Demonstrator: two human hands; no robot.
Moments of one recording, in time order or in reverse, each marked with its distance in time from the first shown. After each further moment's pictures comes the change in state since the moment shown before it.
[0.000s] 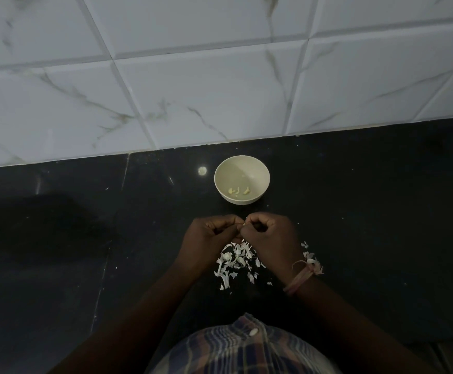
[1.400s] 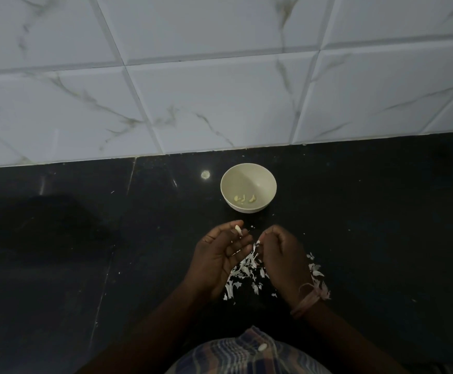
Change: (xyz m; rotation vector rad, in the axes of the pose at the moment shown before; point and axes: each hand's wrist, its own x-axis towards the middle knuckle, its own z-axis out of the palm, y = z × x) left_hand 0.002 -0.018 0.019 -0.879 0.252 -0.402; right_hand -0.006 0.015 0.005 -0.068 0.075 0.135
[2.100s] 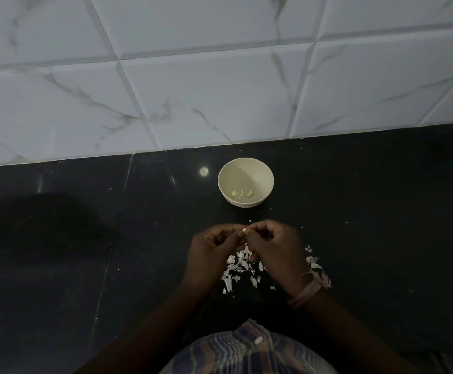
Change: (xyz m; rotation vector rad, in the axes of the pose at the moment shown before) left_hand -0.011 -0.002 -0.006 0.588 0.010 0.292; right_hand -0.003 -0.013 -0.003 0.208 -0.098 0.042
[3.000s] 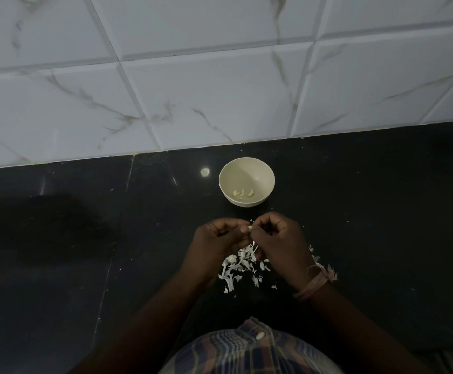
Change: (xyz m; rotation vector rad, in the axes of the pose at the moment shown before) left_hand 0.009 0.014 -0.002 -0.216 -0.125 -0.142; right_hand 0.004 -0.004 -0.007 0.083 -0.039 -0.020
